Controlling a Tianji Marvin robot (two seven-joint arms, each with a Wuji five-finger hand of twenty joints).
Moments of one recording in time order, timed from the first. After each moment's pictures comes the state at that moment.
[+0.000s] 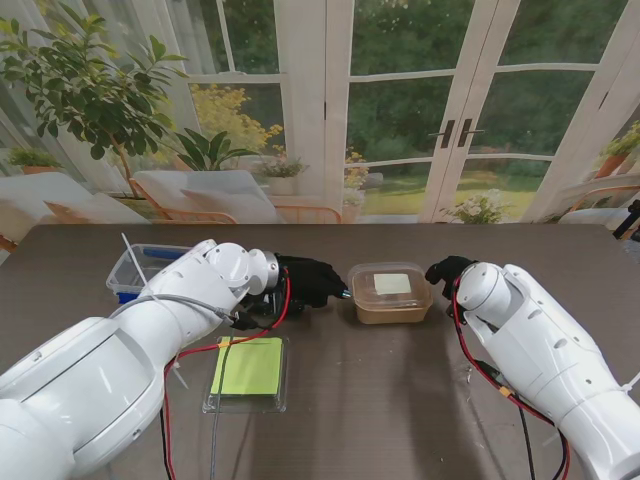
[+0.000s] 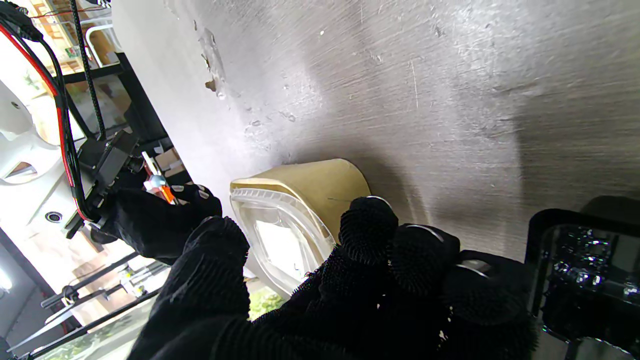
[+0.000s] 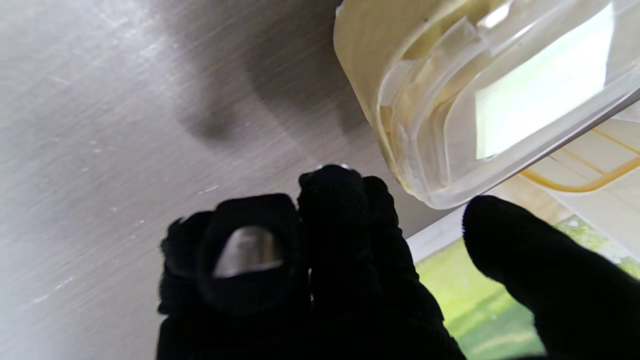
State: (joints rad) left arm 0.57 -1.53 -0.61 -0.26 -0.02 -0.49 -0.62; right arm -0.98 -1.13 0.99 -1.05 -0.38 0.50 0.22; left_hand 0.96 -0.04 0.04 -0.03 0.59 0.54 0.03 0.07 1.09 0.40 0.83 1.21 0.85 0.54 1.29 1.10 0.54 0.58 1.55 1.17; right_hand 0.12 -0.40 1.25 -0.05 0.57 0.10 0.59 0.20 1.24 0.07 1.04 0.93 1.27 0.19 1.46 0.83 0.57 0.31 1.67 0.78
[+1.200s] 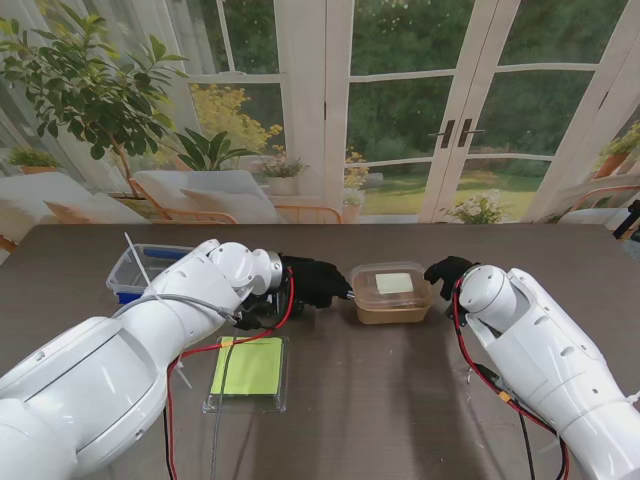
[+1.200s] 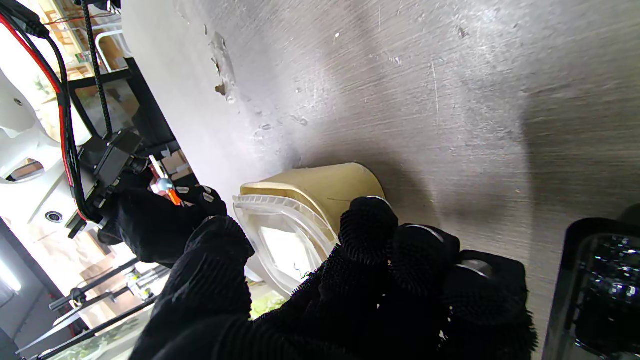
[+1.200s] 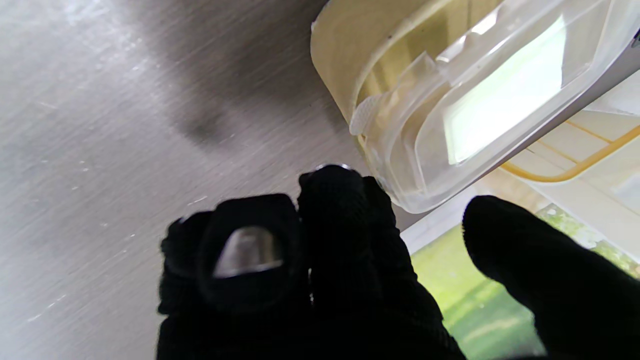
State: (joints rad) left arm 0.57 -1.54 -0.61 -0.26 -0.03 -0.49 -0.63; right arm -1.03 -1.12 1.04 -1.11 -0.36 0.49 0.22; left_hand 0.97 -0.04 0.04 -0.03 0.59 0.54 0.03 0.07 1.09 0.40 0.83 1.21 0.85 0.54 1.29 1.10 0.54 0.58 1.55 1.17; right_hand 0.12 -0.40 1.25 -0.05 0.57 0.11 0.59 0.20 1.24 0.07 1.04 0.93 1.27 0.19 1.46 0.83 0.57 0.31 1.67 0.78
